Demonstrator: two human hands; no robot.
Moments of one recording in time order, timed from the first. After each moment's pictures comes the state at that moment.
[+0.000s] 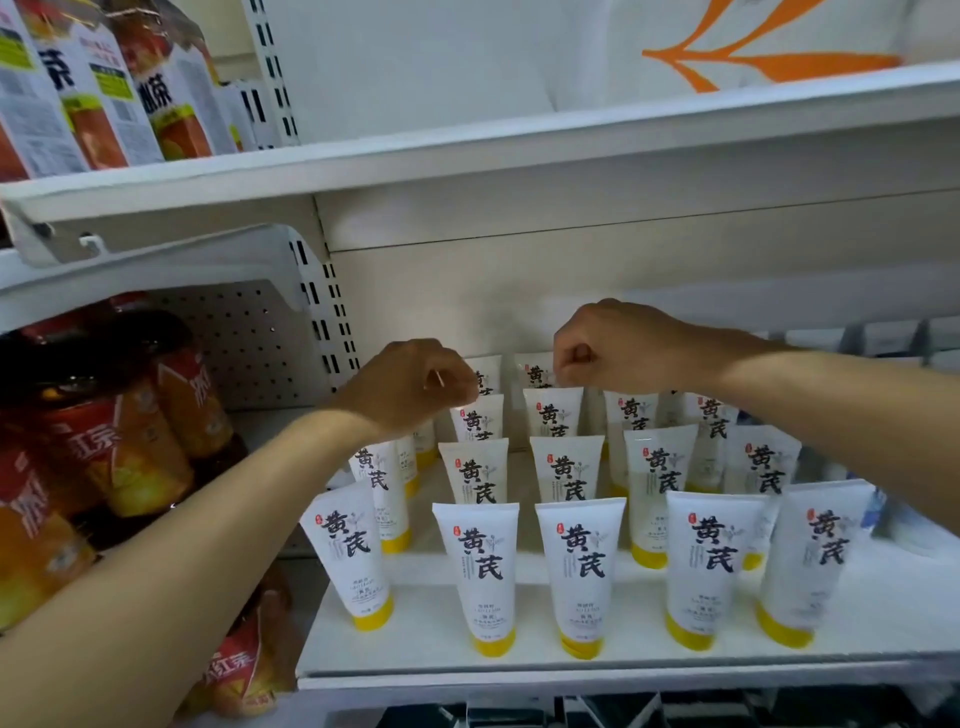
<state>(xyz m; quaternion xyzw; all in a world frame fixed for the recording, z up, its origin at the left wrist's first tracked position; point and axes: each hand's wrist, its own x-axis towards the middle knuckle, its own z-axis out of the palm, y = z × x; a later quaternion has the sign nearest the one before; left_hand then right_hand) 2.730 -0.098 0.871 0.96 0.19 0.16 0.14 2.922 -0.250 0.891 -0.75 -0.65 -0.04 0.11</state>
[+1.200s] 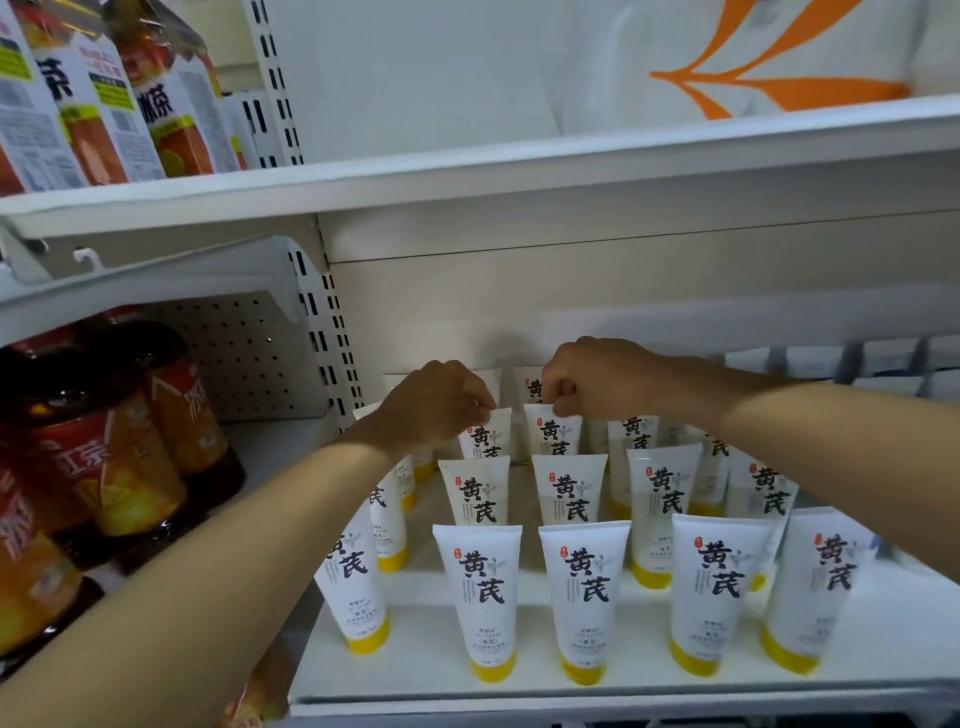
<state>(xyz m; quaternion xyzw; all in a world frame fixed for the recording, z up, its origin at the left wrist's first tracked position) 2.772 -0.082 0.849 0.97 0.19 0.15 0.11 2.932 -0.221 0.872 -0.77 -0.64 -0.02 0.05</state>
